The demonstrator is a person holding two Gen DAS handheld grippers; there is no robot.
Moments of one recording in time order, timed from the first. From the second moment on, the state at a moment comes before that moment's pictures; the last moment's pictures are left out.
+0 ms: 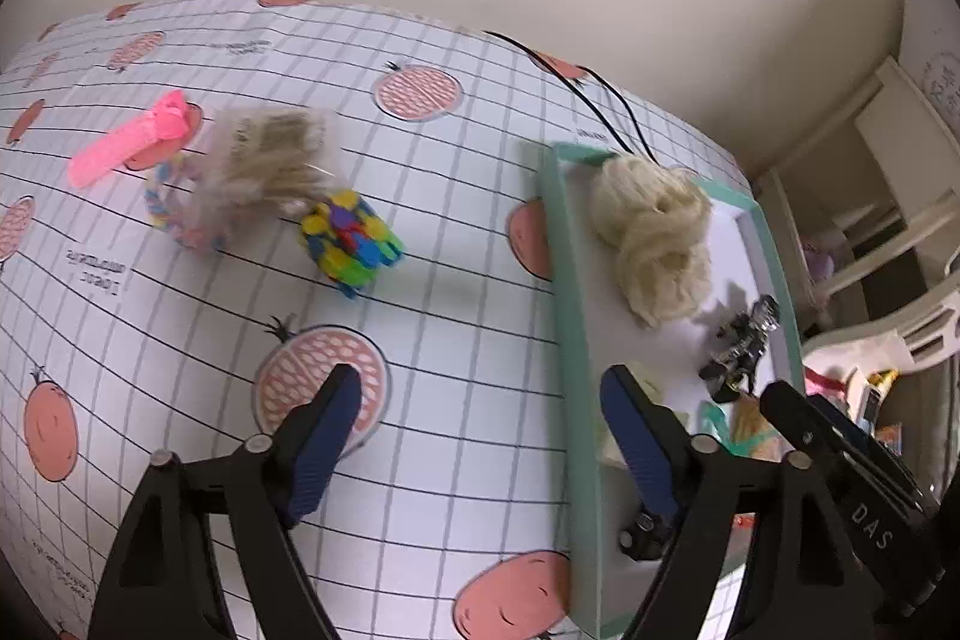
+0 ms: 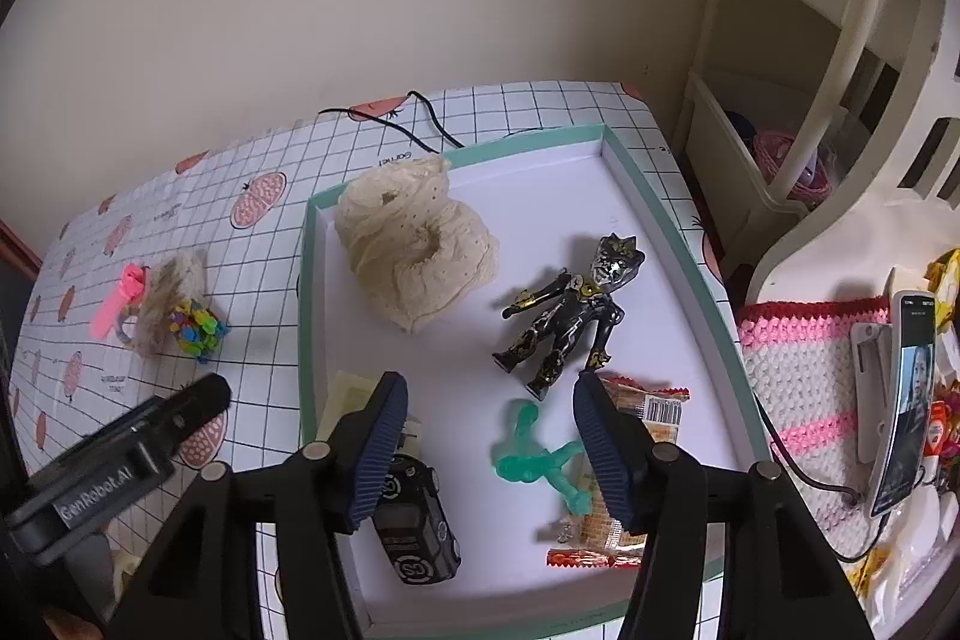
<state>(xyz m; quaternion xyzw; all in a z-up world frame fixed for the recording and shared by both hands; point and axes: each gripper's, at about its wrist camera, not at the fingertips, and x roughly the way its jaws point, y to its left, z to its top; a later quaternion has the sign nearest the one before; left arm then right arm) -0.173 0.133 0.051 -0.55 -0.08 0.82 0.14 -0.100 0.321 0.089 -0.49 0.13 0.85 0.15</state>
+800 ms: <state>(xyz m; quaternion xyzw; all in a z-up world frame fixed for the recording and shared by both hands) -0.179 0.111 0.049 -0.54 -0.08 0.84 0.08 -0.103 0.317 0.087 -0.49 0.14 0.85 0.14</state>
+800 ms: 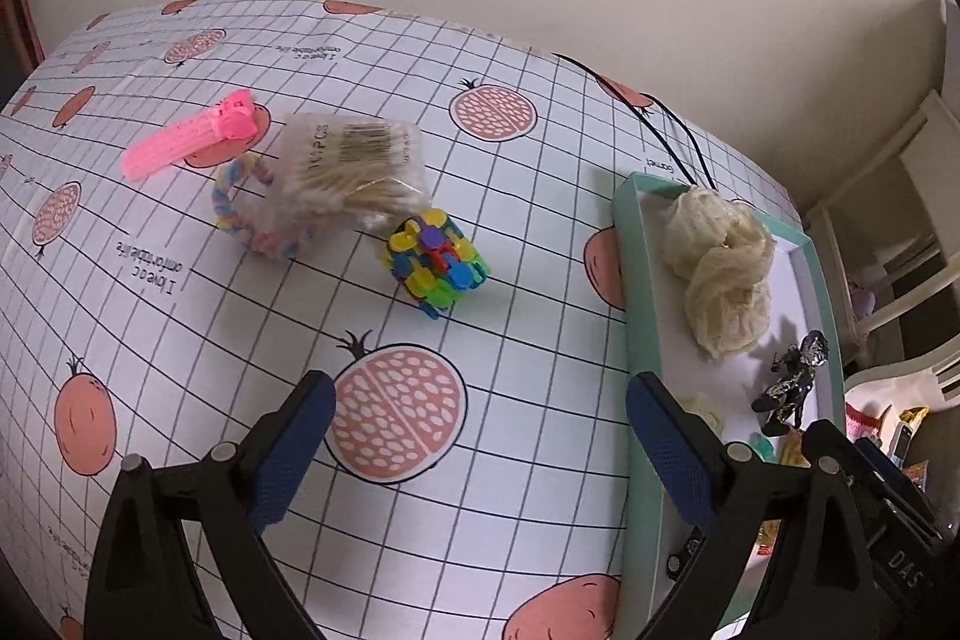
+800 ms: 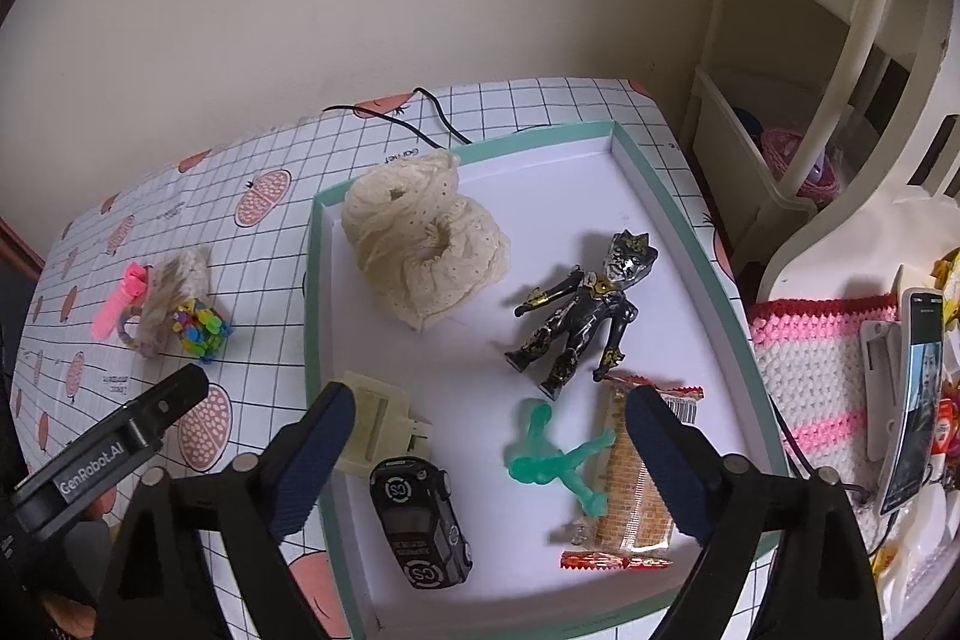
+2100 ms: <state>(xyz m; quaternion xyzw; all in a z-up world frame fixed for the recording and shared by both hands) -0.256 -0.076 0.047 -0.50 -0.17 0.85 -0.01 -0.149 0.240 0.091 -0.47 0.09 0.87 0.08</state>
